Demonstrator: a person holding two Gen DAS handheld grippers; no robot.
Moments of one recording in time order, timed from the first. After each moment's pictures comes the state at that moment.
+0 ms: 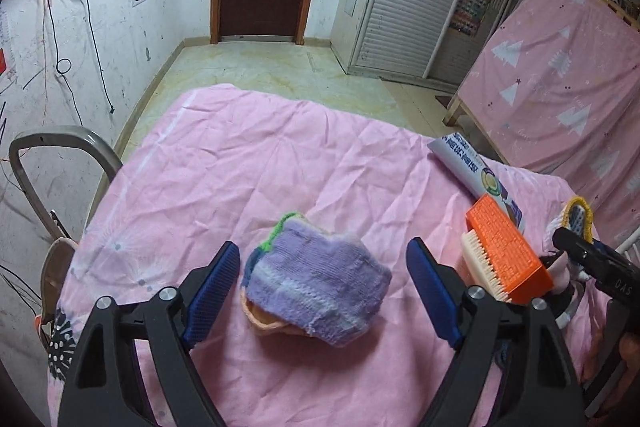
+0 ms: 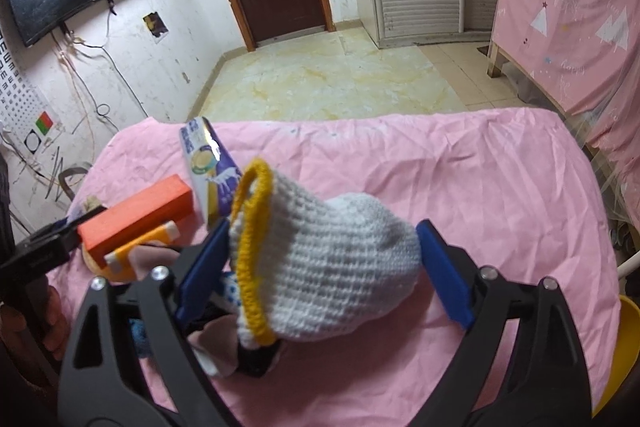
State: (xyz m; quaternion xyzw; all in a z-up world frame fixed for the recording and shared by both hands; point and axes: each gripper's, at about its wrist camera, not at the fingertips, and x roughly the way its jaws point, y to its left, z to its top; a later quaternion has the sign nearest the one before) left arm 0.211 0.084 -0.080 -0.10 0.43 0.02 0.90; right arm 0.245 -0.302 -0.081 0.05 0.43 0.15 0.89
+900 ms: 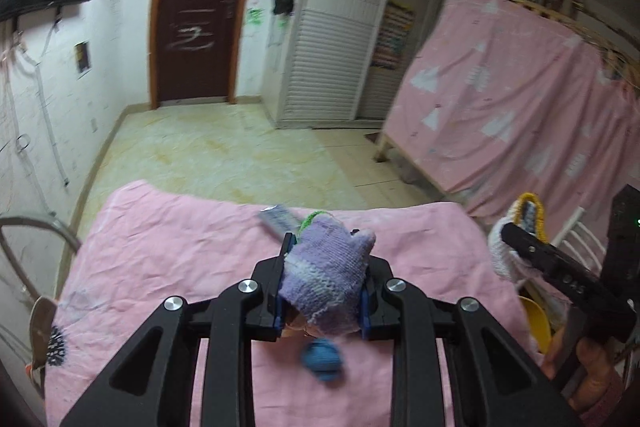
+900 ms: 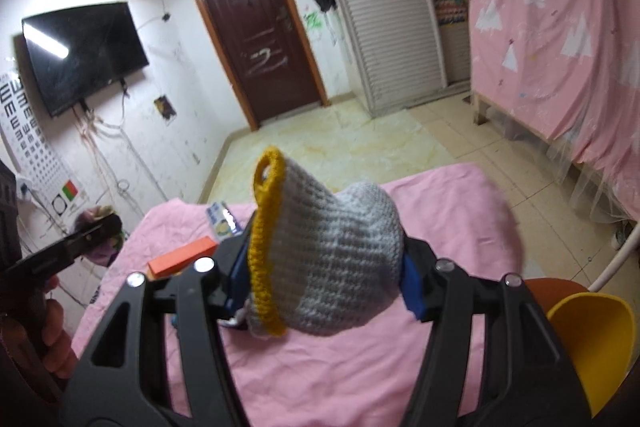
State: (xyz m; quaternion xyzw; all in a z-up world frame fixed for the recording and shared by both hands) left arm 0.157 -0.037 0.034 -0.07 0.33 -0.10 0.94; right arm 0.173 -0.398 -0.004 0.13 0.30 0.13 0.94
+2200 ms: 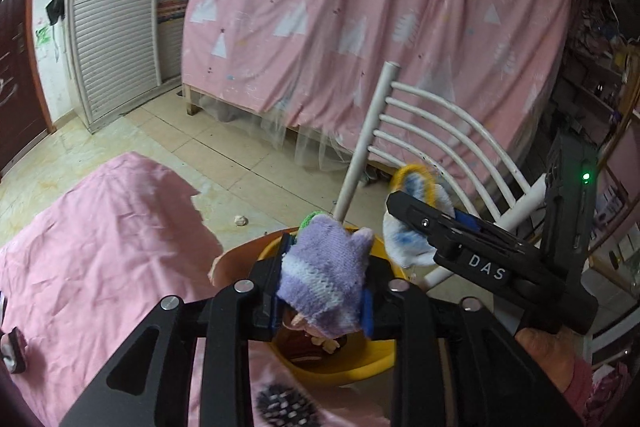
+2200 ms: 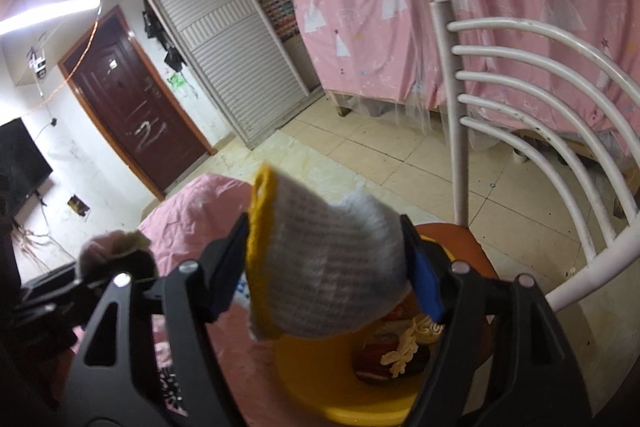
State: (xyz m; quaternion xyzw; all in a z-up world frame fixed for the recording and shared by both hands) left arm 0.113 -0.419 -0.027 0.07 0.38 -0.39 0.83; right arm 0.047 -0.669 -0.074 0.27 0.28 -0.08 0.92
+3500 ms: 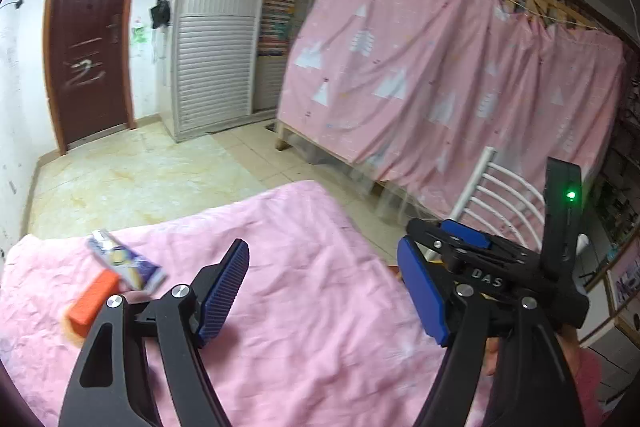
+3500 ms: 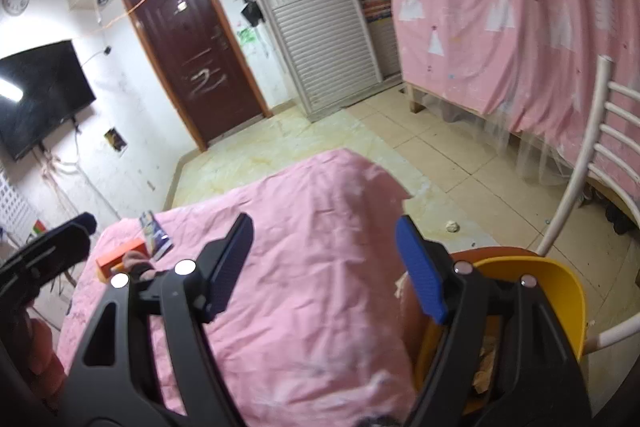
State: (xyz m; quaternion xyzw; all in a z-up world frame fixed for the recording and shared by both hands) left arm 0.141 -0.186 0.033 -0.01 0.32 -0.26 0.91; right arm 0.133 -0.498 -0.025 0.17 0.31 0.04 0.94
